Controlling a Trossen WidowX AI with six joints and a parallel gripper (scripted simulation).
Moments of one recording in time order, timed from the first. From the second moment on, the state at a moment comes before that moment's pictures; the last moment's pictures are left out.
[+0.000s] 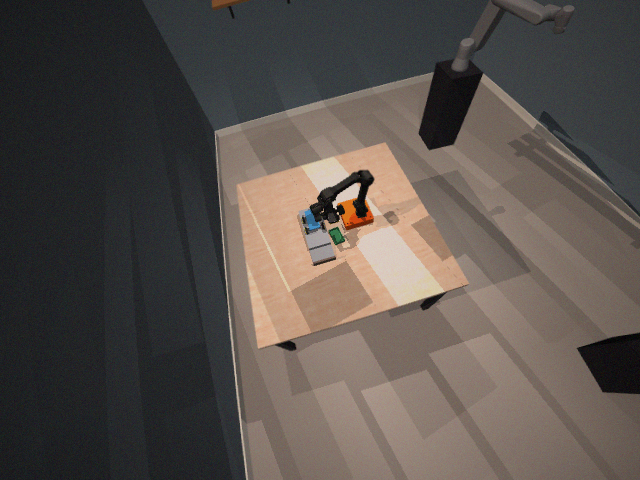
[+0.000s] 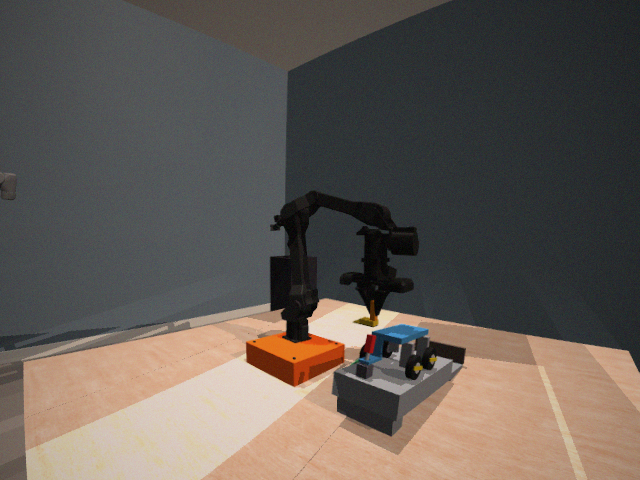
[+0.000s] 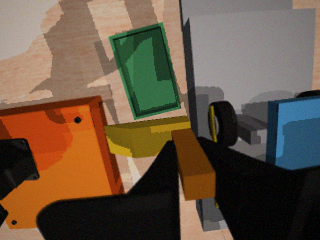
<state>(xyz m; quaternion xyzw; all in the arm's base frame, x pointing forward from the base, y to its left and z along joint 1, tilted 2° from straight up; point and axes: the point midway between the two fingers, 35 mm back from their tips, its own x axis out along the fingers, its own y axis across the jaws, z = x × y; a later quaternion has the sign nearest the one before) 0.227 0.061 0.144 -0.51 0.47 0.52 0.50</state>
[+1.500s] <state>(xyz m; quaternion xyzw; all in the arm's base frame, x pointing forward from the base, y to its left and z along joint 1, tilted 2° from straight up) 0.242 0.152 0.143 -0.65 0.27 0.65 0.28</state>
